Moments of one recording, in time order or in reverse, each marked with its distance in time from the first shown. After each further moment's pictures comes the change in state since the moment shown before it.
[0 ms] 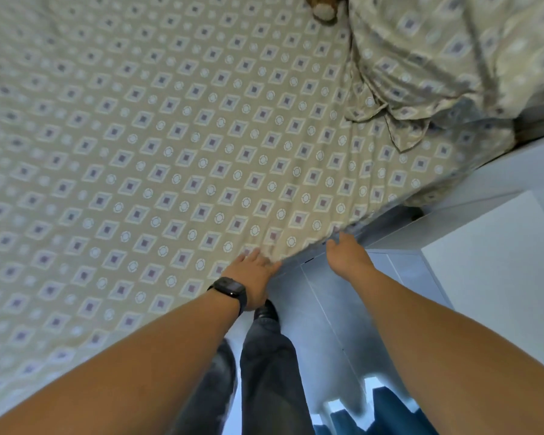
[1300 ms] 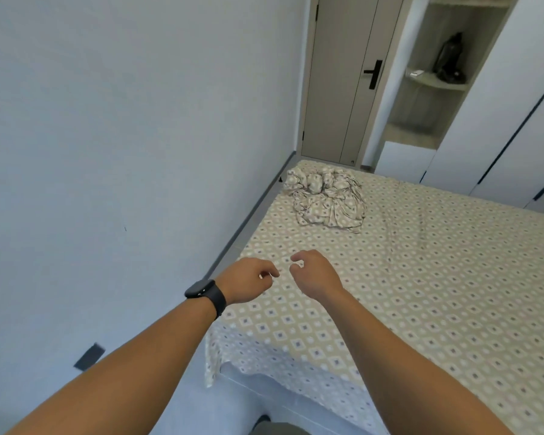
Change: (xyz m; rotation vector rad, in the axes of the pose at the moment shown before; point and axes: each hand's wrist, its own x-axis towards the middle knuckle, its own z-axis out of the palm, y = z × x) left_hand -0.880 -0.252 0.233 -0.772 1.033 -0.605; right_hand -0.816 -0.415 0.324 -0.337 -0.052 -1.264
